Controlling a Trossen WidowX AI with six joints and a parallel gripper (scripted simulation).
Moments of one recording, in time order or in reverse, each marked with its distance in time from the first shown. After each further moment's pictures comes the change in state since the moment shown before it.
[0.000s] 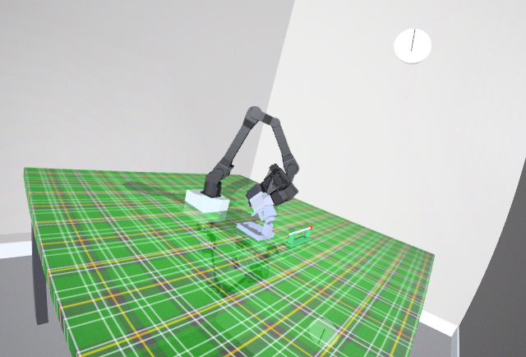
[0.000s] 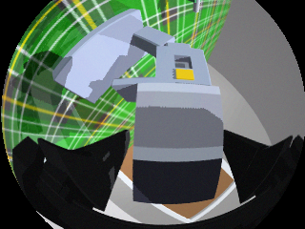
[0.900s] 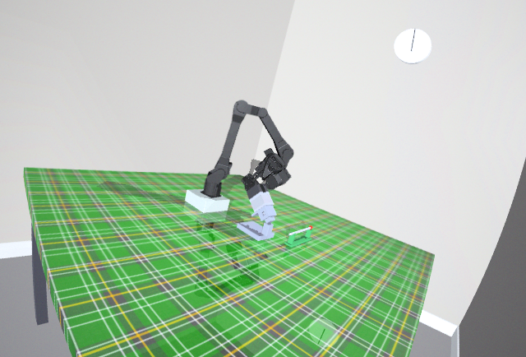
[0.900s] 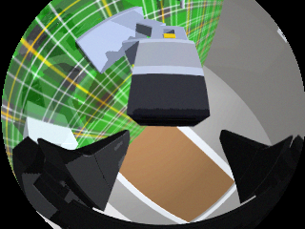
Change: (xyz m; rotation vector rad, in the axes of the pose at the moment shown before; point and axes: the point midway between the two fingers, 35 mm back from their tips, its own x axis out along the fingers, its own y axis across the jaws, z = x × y) arm -0.034 -0.006 -0.049 -0.003 -0.068 0.000
